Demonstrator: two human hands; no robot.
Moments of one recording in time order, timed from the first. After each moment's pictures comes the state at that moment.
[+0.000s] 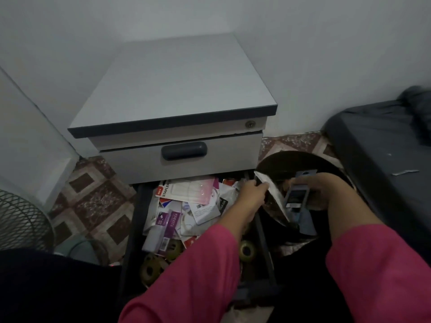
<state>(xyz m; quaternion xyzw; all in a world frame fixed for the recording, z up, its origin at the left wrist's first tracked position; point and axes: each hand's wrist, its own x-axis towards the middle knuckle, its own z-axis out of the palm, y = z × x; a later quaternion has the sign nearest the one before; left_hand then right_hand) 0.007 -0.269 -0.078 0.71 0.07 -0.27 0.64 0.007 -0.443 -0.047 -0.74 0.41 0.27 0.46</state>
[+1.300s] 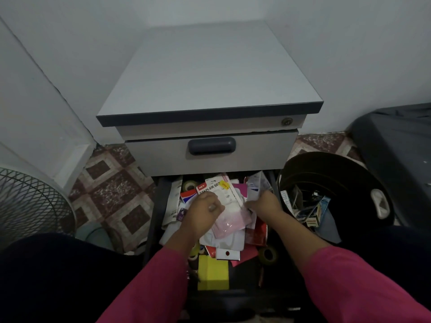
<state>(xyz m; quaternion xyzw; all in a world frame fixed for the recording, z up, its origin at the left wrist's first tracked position) 0.013 -0.092 -0.148 0.90 -0.07 -0.06 0.42 0.021 -0.275 -0.127 -0.86 0.24 0.16 0.42</state>
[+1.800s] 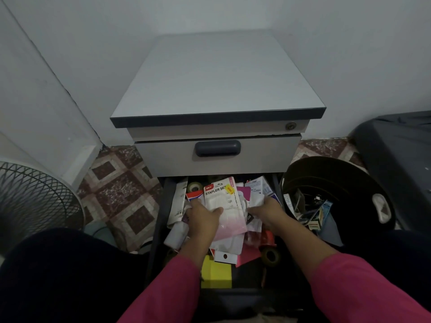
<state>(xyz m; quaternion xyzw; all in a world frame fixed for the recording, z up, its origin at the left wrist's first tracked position) -0.005 -0.108 -0.133 0.84 0.26 -0.07 0.48 0.006 -0.273 -0.127 -0.72 0.26 0.17 0.62</state>
